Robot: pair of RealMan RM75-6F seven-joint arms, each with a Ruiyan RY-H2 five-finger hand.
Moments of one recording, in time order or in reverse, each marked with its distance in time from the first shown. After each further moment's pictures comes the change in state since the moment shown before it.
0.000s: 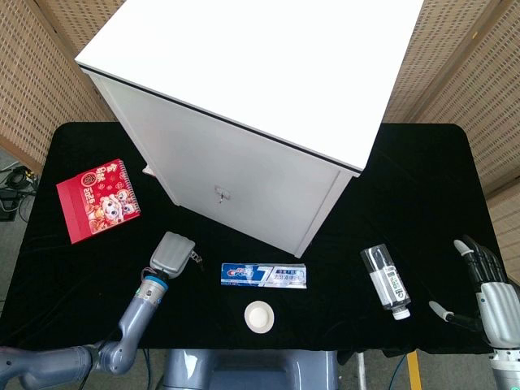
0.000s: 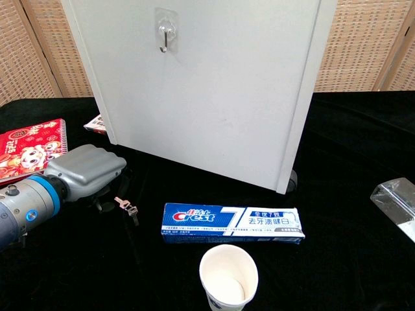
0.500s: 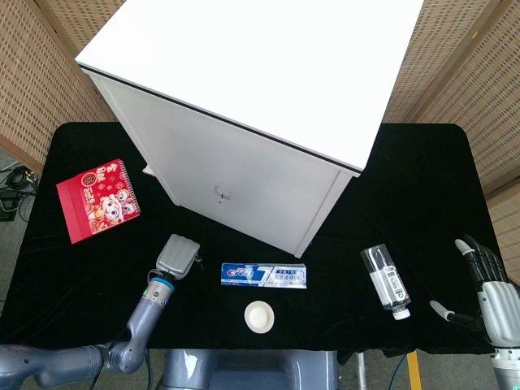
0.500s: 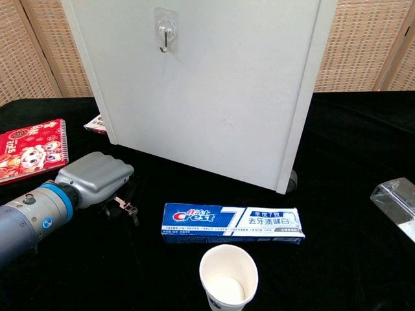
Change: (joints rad) left arm -0.023 -0.070 0.009 0.078 -0.024 0.011 -0.006; right arm 0.002 0.003 0.001 0.006 0.005 -0.008 0.016
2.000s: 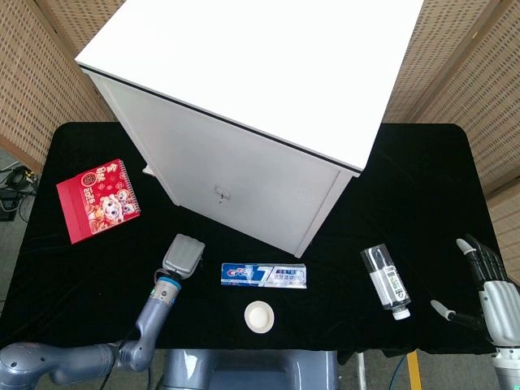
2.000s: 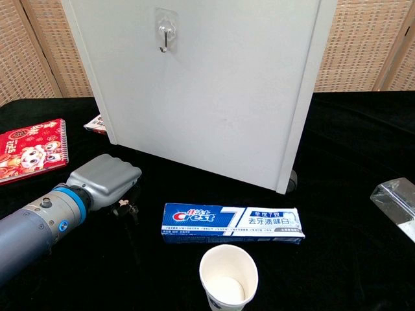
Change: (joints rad) left arm -0.029 -0.064 0.002 0.069 -0.033 0.014 0.027; right arm 0.001 0.003 0.003 0.005 0.002 -0.002 0.018
